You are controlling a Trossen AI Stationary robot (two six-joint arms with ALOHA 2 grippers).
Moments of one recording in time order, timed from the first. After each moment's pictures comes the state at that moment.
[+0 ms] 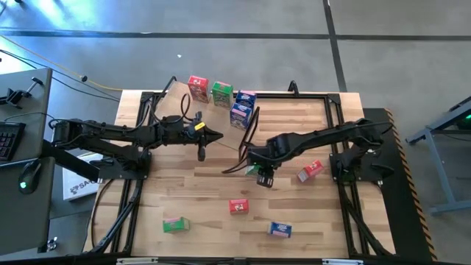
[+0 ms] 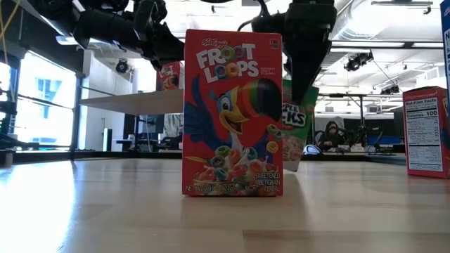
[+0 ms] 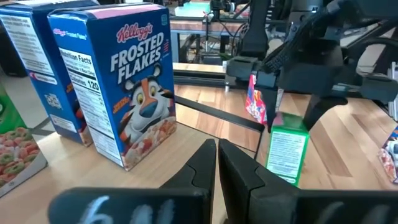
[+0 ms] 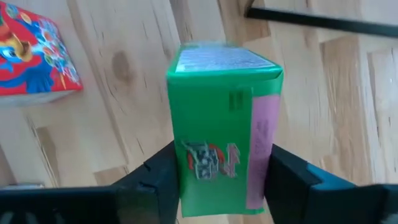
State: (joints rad) left arm 0.17 1.16 0.54 0.42 0.02 0.01; right arm 0.11 1.75 1.40 -0.99 0.03 0.36
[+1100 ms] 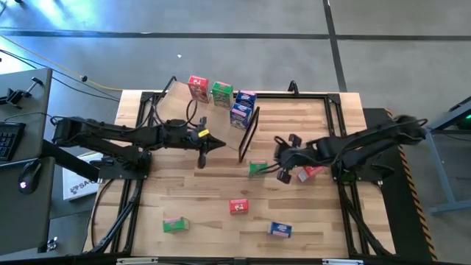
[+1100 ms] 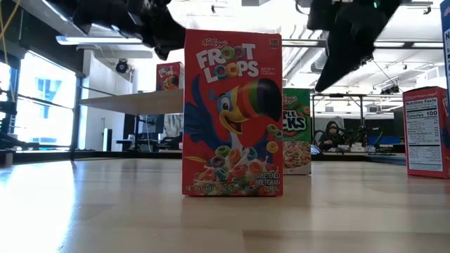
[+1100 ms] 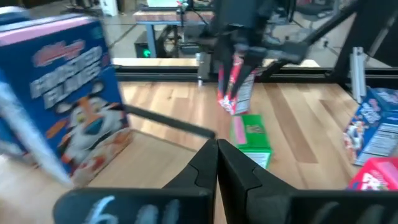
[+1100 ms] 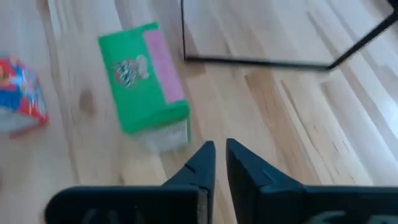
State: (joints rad) left arm 0.07 1.17 0.64 0.28 0.02 0.04; right arm 0.21 1.26 0.86 -0.58 0.35 0.42
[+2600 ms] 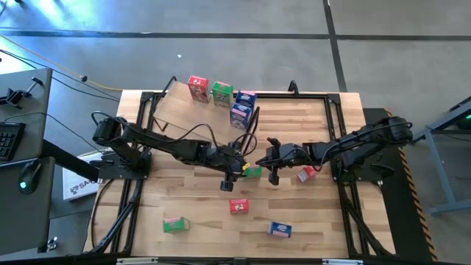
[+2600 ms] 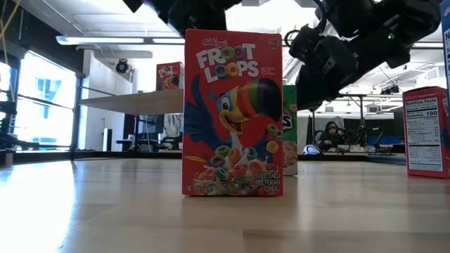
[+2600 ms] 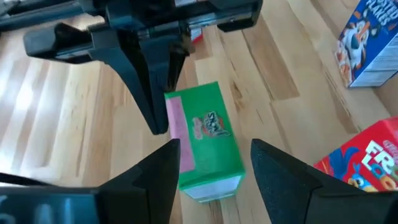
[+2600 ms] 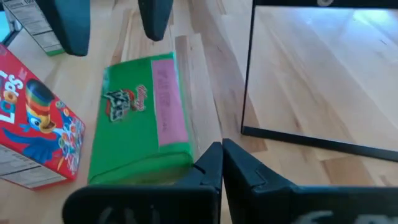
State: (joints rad) left arm -0.14 1.69 1.15 -0.14 -0.09 0.14; right arm 0.08 1.43 0.54 0.37 0.10 0.17
